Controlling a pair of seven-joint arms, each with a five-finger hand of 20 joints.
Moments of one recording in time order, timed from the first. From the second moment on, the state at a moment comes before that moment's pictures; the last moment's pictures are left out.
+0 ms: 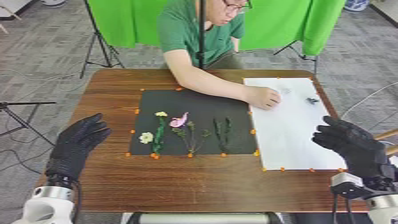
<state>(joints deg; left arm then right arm) 131.0 -54.9 -97.4 -122.8 39.2 14.2 14.3 -129.3 -71.5 114.0 -117.3 -54.7 -11.9 -7.1</state>
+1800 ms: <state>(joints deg) 132.5 -54.5 -99.1 -123.4 39.1 14.7 13.6 -121.6 -61.0 99.4 -116.9 -56.5 2.9 -6.3</state>
